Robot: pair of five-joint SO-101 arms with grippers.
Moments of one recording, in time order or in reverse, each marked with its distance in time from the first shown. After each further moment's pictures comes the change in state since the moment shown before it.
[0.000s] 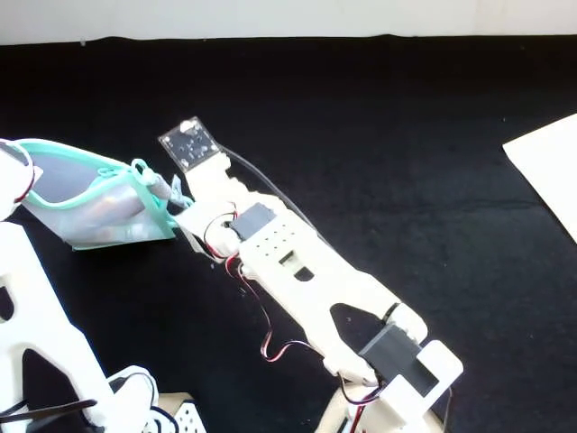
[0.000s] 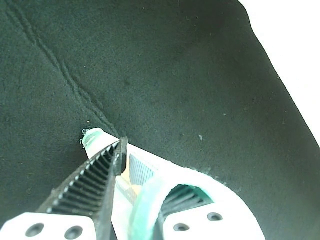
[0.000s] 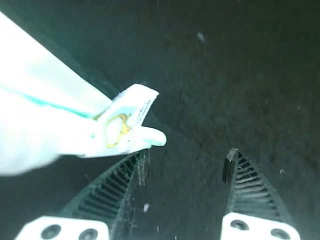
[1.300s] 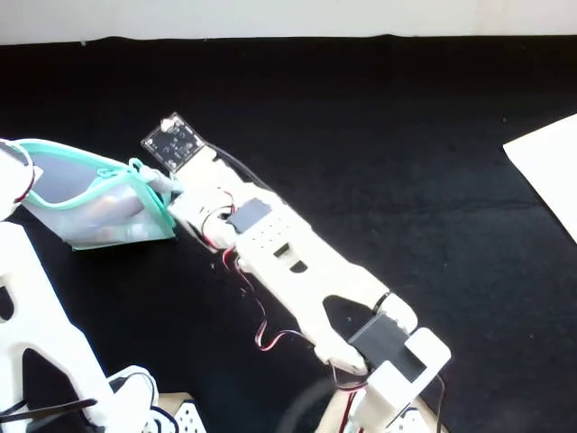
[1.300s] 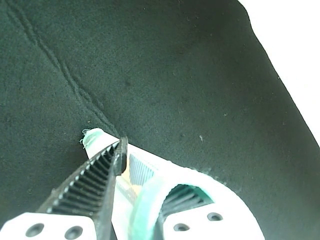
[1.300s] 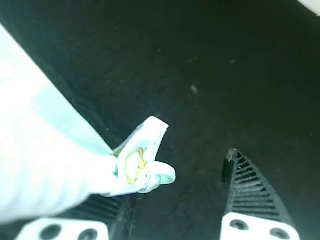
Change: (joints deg) left arm -0.1 0.0 0.1 0.0 0.0; right arm 0.6 4.7 -2.2 -10.7 12.0
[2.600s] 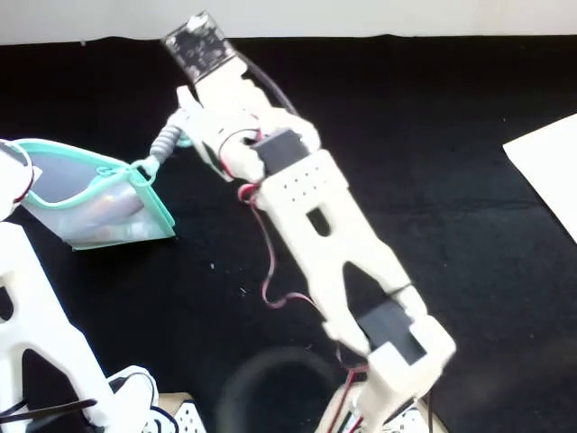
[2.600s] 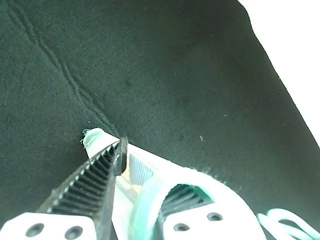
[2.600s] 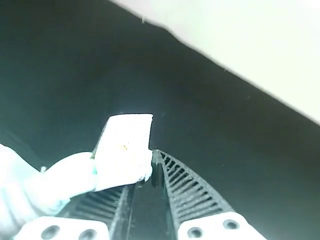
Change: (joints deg) left arm 0.4 0.0 0.0 0.1 0.0; right arm 8.1 -0.4 -35.7 27.6 0.2
